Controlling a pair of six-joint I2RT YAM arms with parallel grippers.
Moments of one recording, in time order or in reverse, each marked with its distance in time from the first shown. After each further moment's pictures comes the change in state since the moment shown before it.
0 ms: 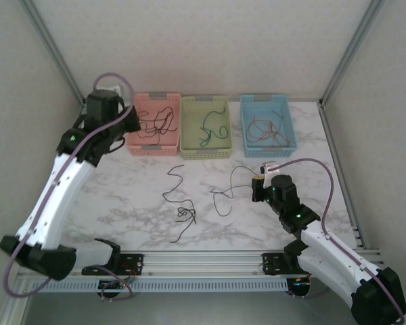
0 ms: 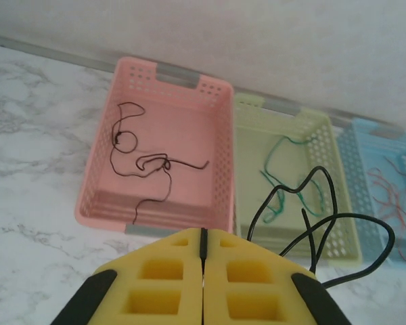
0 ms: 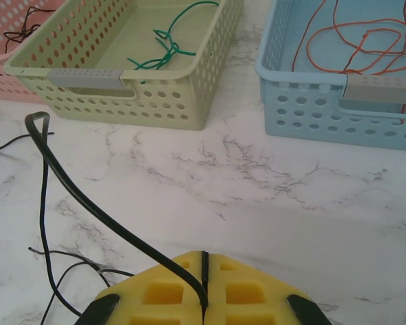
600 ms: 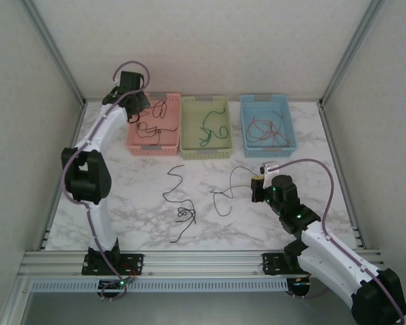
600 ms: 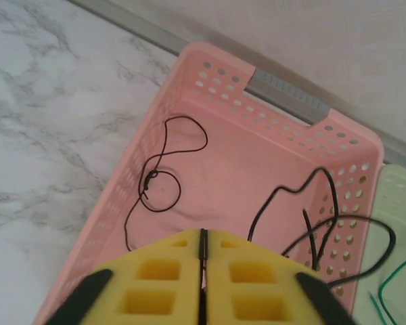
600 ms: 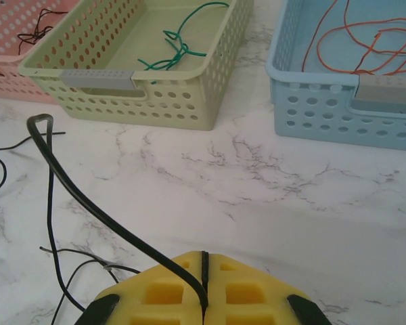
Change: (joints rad) left arm 0.148 0.716 0.346 0.147 -0.050 -0.111; right arm 0.000 -0.008 -0.002 0.001 -0.027 0.004
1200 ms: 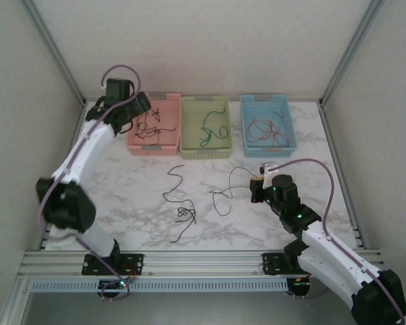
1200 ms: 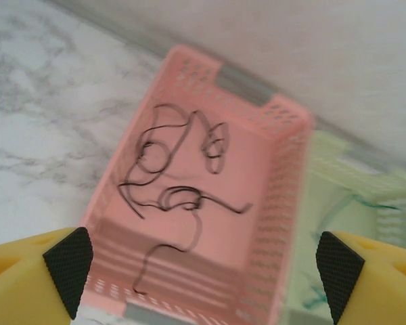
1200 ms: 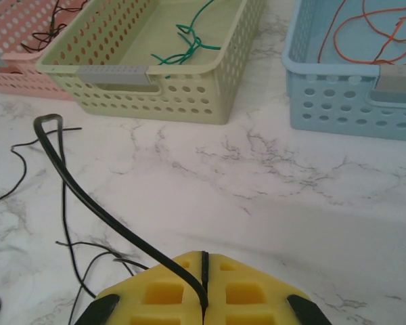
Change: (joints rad) left arm -0.044 -0.464 -0.350 0.041 0.056 -0.013; right arm 0.000 -0.011 0.027 -0.046 -0.049 0.026
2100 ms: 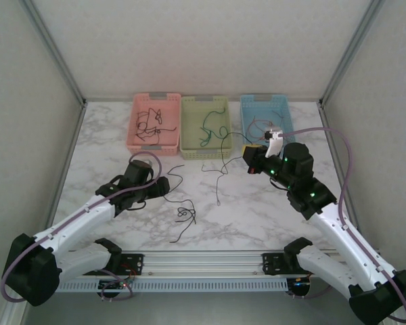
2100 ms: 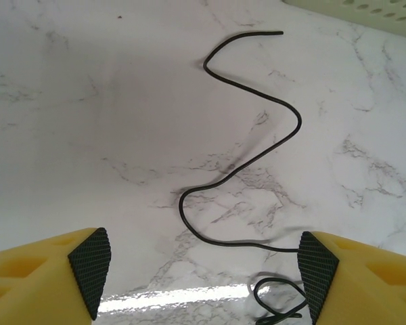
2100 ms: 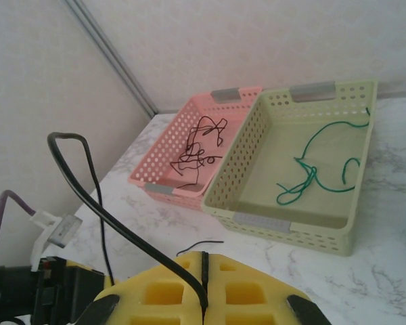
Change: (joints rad) left arm -0.309 -0.515 -0.918 0.134 0.132 -0.090; right arm 0.000 0.121 0.480 -0.120 -0.205 0.164
